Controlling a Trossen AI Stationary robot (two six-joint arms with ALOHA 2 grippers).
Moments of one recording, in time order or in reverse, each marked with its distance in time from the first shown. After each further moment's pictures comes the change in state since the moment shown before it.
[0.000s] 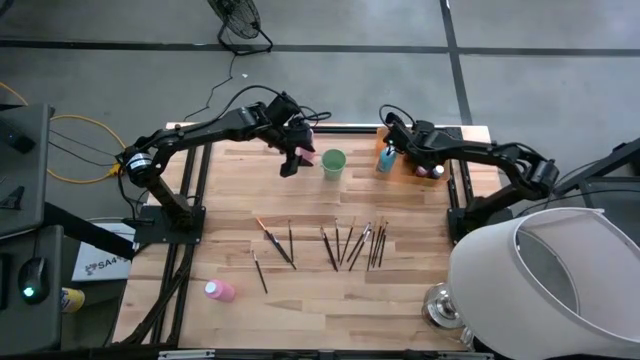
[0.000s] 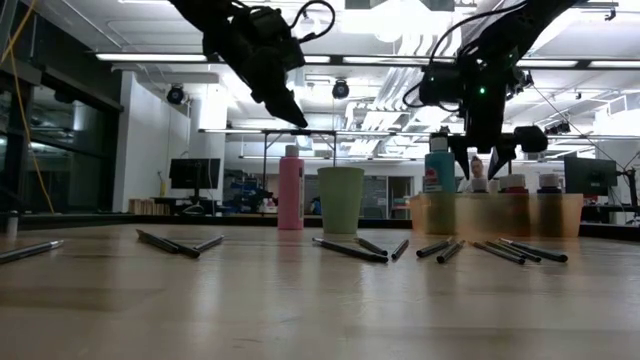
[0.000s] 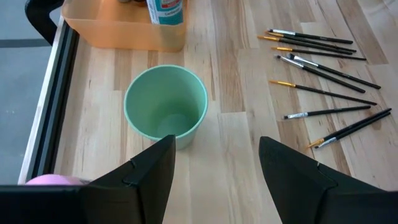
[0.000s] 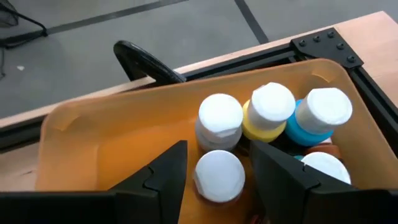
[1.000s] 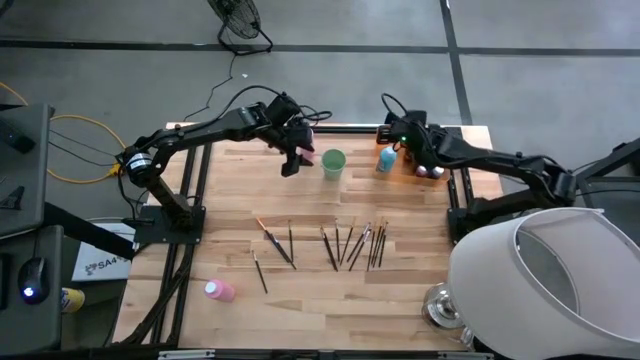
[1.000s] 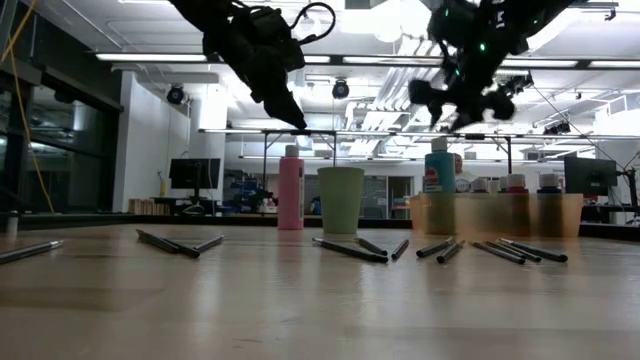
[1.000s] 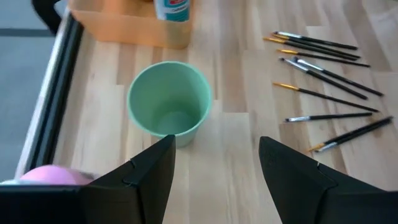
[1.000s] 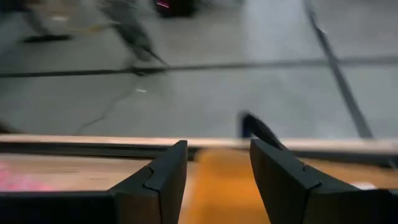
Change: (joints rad) left arm 0.000 0.000 0.000 0.003 -0.021 -0.051; right arm 0.112 -0.188 0.000 0.373 -0.019 -0.478
